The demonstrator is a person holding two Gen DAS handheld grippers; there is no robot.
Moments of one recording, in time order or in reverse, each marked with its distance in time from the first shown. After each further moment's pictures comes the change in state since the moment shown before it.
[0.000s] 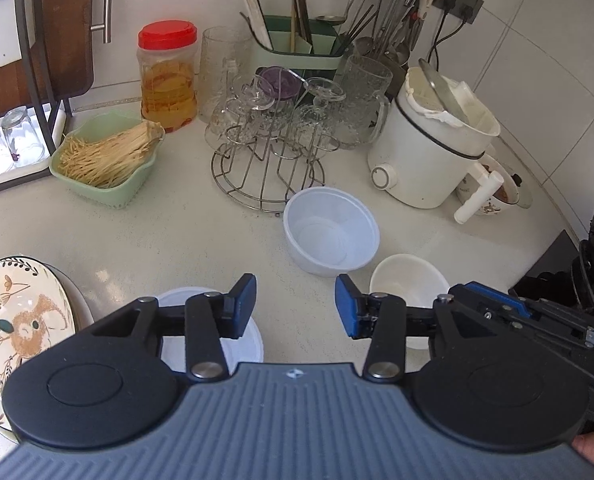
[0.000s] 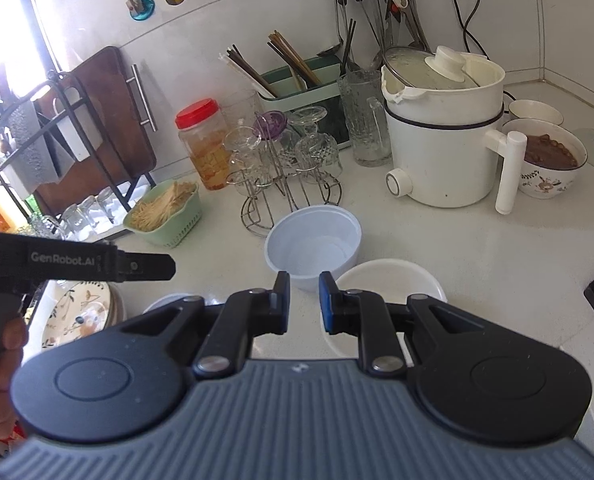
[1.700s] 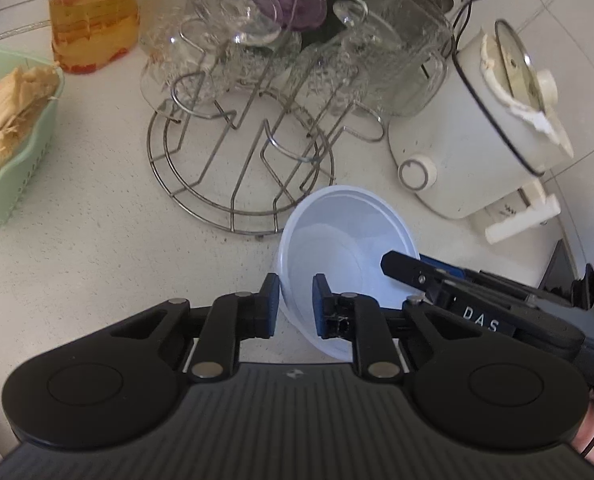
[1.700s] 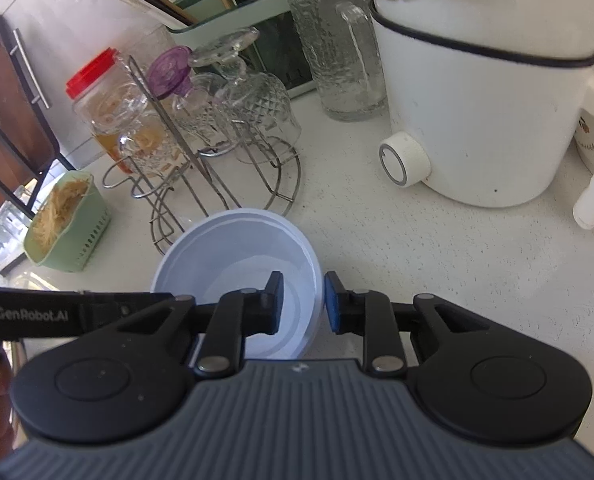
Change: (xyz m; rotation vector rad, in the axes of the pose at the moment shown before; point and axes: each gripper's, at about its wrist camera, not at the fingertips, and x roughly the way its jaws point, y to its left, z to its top) left arm 0.178 0.034 0.070 -0.091 0.211 -0.170; right arm 0.177 -0.046 0.046 0.067 0.205 -0.036
